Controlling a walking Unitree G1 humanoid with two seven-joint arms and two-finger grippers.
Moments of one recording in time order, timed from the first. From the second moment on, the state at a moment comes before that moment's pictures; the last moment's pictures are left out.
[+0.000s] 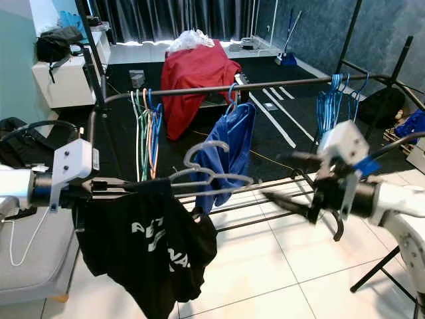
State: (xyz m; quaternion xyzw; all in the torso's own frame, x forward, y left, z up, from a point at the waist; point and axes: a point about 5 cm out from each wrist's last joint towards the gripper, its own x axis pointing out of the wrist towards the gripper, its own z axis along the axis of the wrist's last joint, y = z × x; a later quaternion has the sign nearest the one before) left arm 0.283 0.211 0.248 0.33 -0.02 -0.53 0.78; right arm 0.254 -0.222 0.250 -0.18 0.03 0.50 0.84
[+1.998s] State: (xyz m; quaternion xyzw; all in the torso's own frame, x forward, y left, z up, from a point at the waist) left arm 0.262 0.165 0.280 0.32 -0.07 -0.63 0.70; right arm 0.247 -0.198 0.232 -0.09 0.02 0.61 0.79
